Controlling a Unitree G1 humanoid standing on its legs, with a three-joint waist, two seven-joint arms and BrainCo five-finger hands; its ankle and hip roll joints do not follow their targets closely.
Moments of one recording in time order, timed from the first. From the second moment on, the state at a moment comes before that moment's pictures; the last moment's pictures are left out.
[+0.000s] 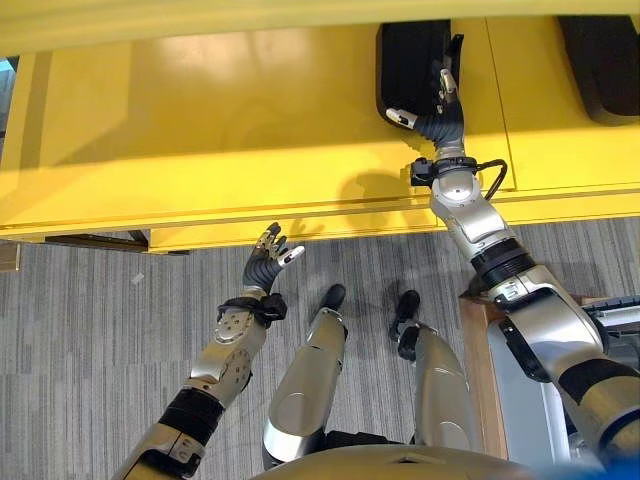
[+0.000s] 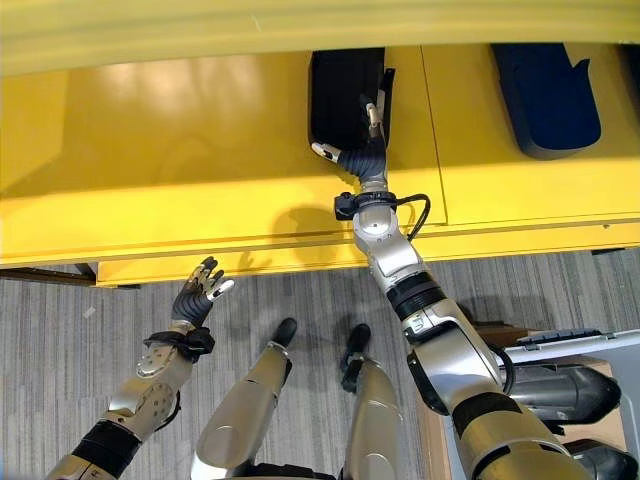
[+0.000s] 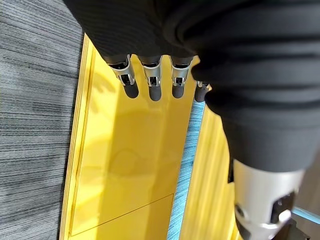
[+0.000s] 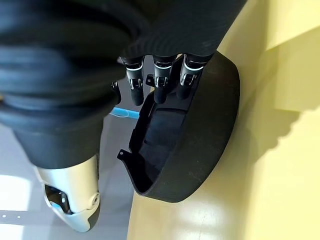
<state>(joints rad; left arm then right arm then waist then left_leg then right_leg) -0.09 0.42 -0.32 0.20 -0.72 -0.14 0.20 -0.93 -0.28 0.36 0.61 0.29 -0.10 -0.45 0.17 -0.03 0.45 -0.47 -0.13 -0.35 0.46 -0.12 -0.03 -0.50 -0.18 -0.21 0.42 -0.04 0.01</state>
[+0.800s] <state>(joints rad) -0.10 0.40 -0.32 0.22 -0.71 -0.14 0.20 -0.85 -0.37 0.32 0.40 0.21 -0.08 -0.51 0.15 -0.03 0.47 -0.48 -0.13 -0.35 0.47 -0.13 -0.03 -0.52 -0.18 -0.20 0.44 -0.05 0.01</state>
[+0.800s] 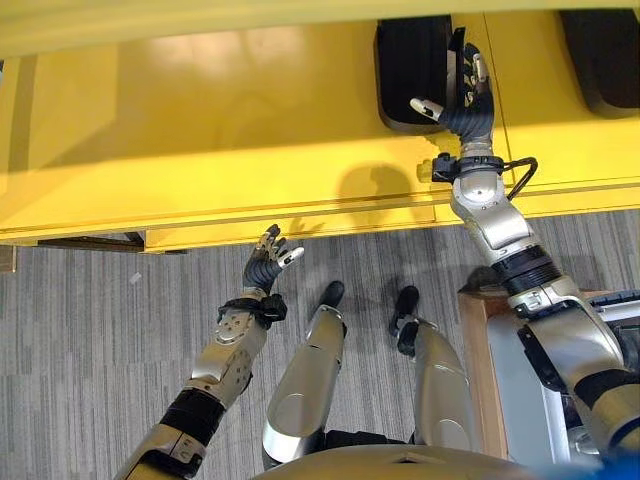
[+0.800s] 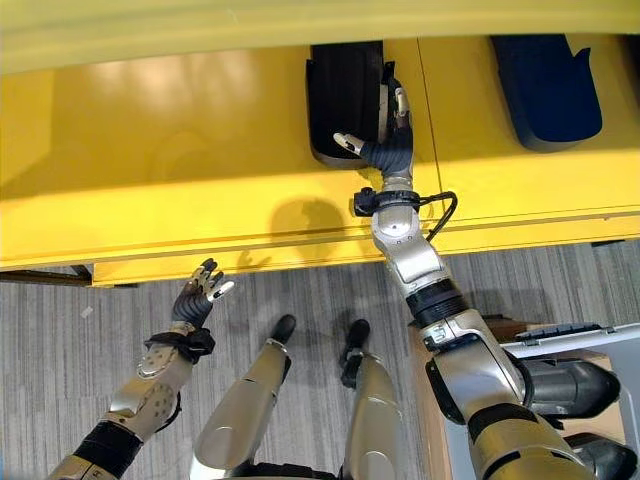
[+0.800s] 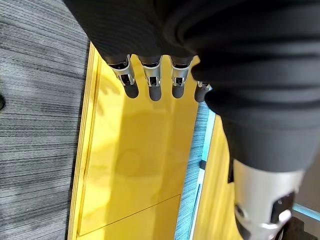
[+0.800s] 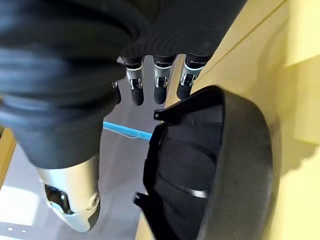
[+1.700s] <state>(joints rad) 0.09 0.36 -0.18 0.25 -0.68 -0.09 0.20 -0.05 -0.36 0.25 -0.07 0.31 -0.17 -0.24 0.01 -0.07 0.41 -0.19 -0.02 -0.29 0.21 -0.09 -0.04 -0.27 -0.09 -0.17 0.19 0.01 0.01</state>
